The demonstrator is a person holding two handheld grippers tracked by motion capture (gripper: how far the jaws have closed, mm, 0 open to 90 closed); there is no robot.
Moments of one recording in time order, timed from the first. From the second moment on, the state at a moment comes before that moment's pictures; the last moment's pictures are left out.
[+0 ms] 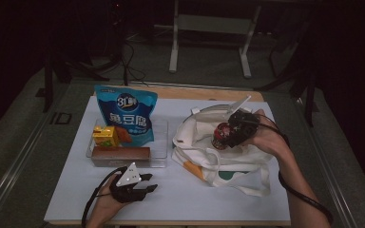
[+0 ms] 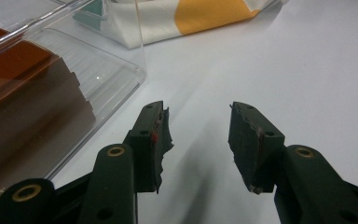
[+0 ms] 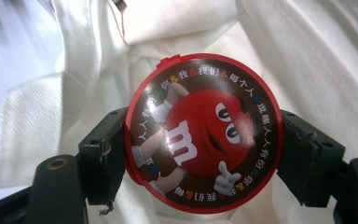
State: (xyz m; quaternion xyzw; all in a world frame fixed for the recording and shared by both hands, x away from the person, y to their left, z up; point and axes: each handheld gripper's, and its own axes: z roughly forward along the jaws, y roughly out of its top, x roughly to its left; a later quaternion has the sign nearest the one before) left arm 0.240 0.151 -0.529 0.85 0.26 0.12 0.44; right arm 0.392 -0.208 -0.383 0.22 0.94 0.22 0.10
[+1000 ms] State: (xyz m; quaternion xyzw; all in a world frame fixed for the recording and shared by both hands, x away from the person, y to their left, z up) left arm 0.240 0.151 -0.528 0.85 0.26 0.12 0.44; right arm 0.386 -0.168 -0.354 0.17 0.95 0.24 0.11
